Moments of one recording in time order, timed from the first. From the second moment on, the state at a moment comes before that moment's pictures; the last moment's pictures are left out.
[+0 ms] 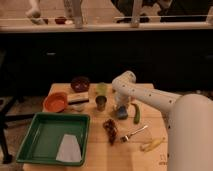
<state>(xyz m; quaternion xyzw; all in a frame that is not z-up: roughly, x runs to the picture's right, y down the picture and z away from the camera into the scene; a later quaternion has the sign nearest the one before) 0.105 0.122 0.918 -0.24 0.21 0.61 0.73</state>
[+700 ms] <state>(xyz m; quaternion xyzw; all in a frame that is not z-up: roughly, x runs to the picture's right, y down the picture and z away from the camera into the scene) 0.106 0.122 0.918 -0.24 0.21 0.61 0.73</state>
